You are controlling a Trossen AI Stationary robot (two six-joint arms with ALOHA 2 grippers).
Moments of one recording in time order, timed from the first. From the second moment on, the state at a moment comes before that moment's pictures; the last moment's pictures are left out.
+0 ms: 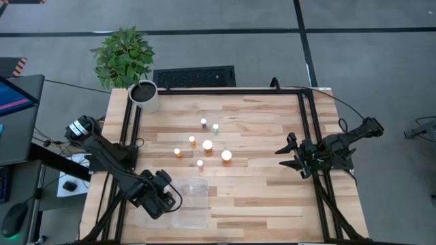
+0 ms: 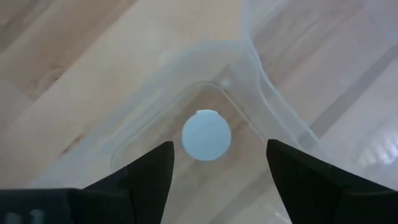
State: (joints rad) left arm -0.78 1.52 1.00 -0.95 -0.27 -1.59; right arm 0.42 0.01 0.01 0.11 0.24 0.16
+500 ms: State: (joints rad) left arm -0.77 1.27 1.00 -1.00 -0.37 -1.55; right arm 0.42 0.01 0.01 0.10 0.24 0.16
